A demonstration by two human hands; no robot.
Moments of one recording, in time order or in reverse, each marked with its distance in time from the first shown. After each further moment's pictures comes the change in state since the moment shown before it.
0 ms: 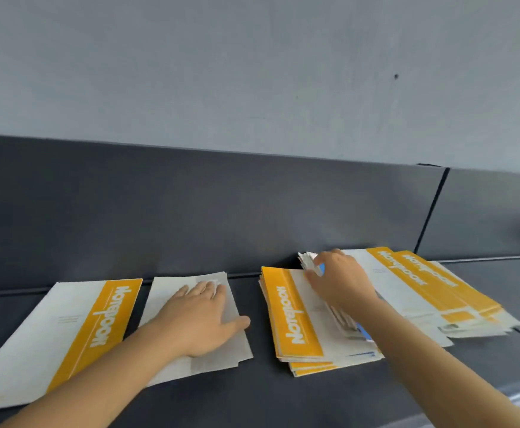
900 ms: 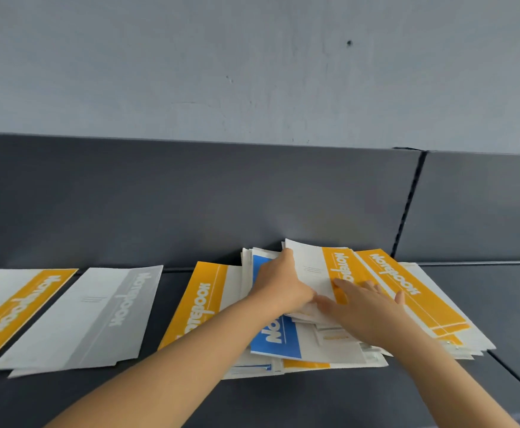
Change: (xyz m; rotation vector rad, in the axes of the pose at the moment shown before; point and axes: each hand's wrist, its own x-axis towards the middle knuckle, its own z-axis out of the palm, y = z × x) left_hand 0.114 0.240 -0.029 -0.823 0.267 -0.109; right_hand 0.000 0.174 -0.026 -0.108 -0.374 0.066
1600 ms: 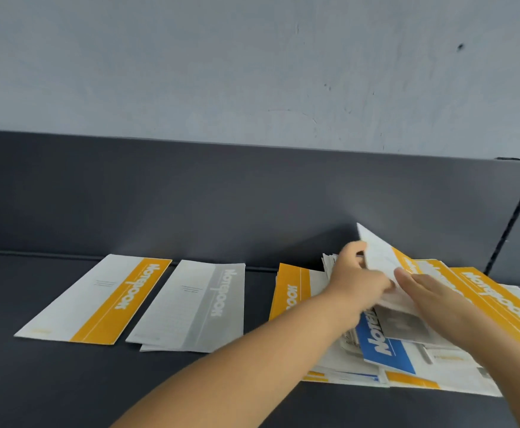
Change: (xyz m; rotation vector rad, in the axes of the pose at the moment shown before) left_hand -0.012 -0.024 -0.035 -0.776 -0.021 0.000; right_hand -0.010 -0.060 -0.010 0.442 0.098 0.005
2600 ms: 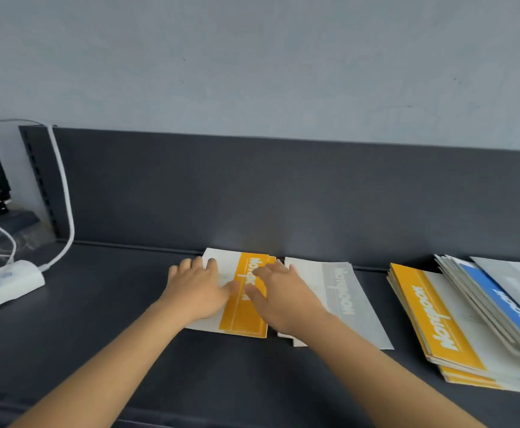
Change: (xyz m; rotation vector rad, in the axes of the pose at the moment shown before) left_hand -0.120 -0.018 -0.388 1.544 0.280 -0.346; right_hand -0.073 -0.281 0.229 -0.247 -0.146 -0.708
